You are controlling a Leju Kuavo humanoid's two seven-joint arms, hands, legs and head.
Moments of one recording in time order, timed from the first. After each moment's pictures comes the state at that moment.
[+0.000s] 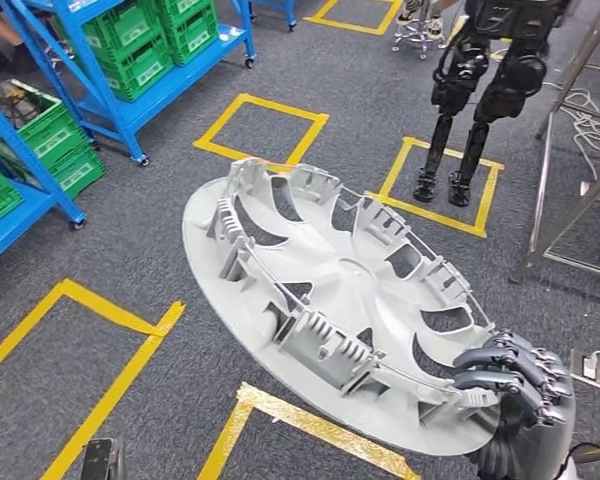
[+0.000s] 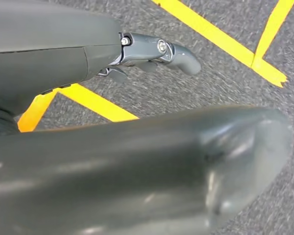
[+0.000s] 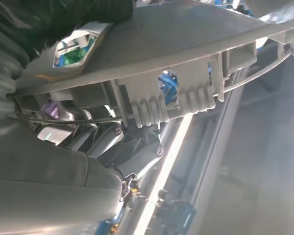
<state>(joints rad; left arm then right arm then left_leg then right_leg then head) -0.13 -0.10 1.31 -0.24 -1.03 0.00 -0.64 0.22 -0.19 0.37 -2.15 0.49 -0.69 -0.61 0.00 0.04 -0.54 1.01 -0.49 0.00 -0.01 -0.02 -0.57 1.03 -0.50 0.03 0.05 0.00</state>
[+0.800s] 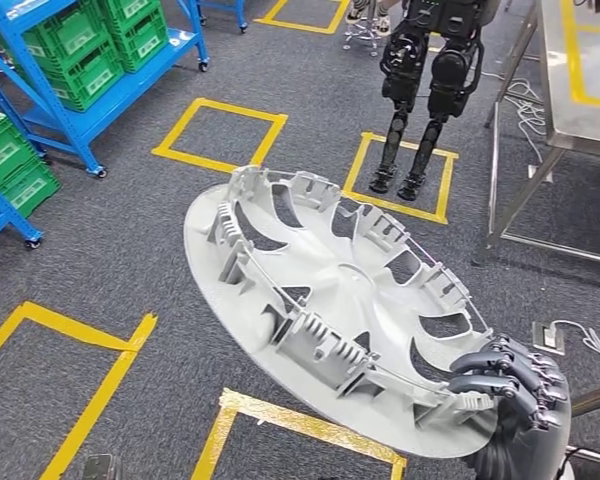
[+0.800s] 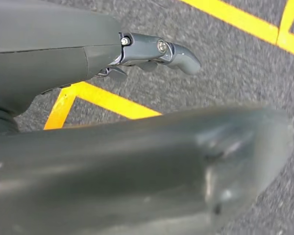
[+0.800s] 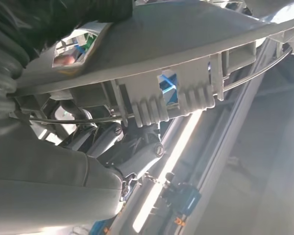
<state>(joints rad) -0.09 -0.10 1.29 -0.24 -1.04 0.01 -0.59 0.23 -0.19 0.37 -2.15 0.51 -0.69 -0.61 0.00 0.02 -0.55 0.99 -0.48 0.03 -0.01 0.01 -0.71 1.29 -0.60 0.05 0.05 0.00</state>
